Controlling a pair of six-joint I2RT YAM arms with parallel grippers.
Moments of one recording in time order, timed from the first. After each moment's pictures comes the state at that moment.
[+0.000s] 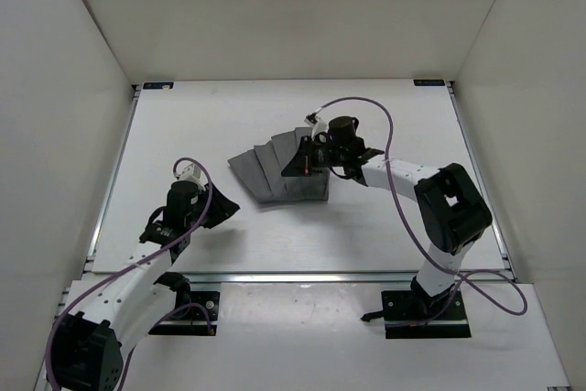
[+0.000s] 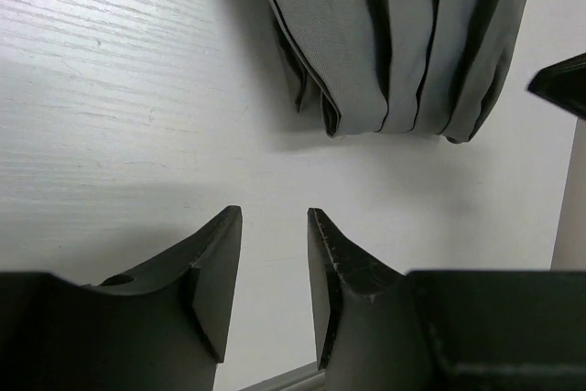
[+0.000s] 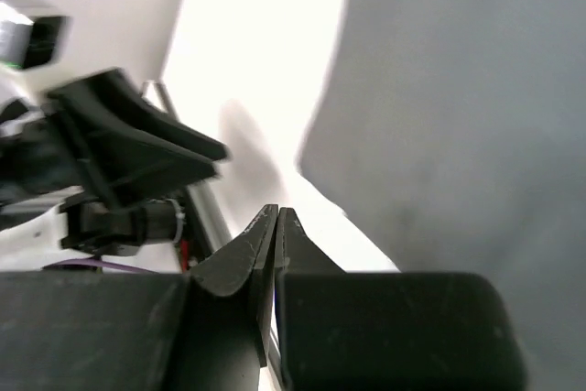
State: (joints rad) left arm -0.30 0.80 0.37 -0.20 0.14 -0.76; right arm 0.54 1.76 1.05 0.20 -0.70 0.65
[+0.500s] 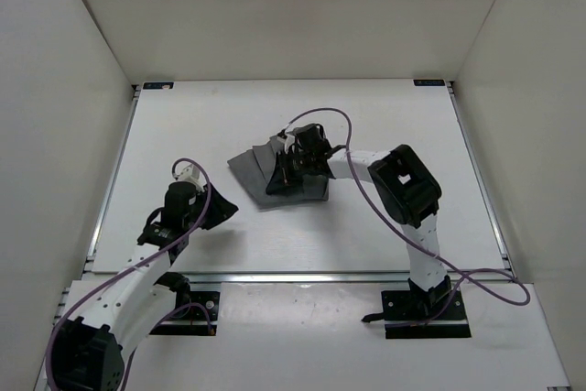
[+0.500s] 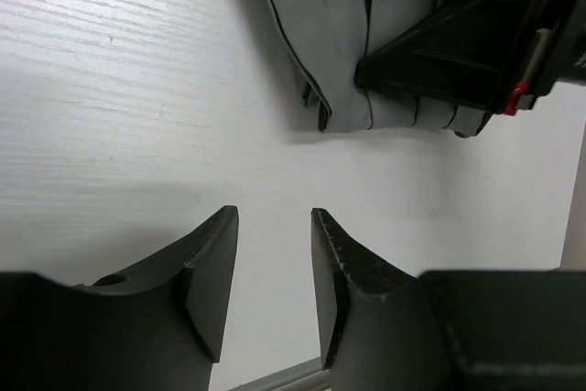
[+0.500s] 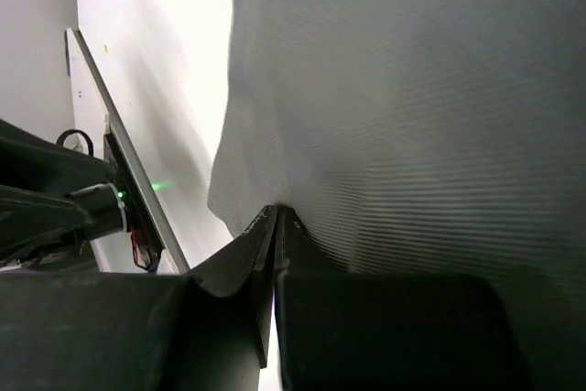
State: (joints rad) left arm -0.28 0.78 0.37 -0.22 0.15 -0.74; right arm 0.63 2.12 1.32 0.05 -0.74 0.59
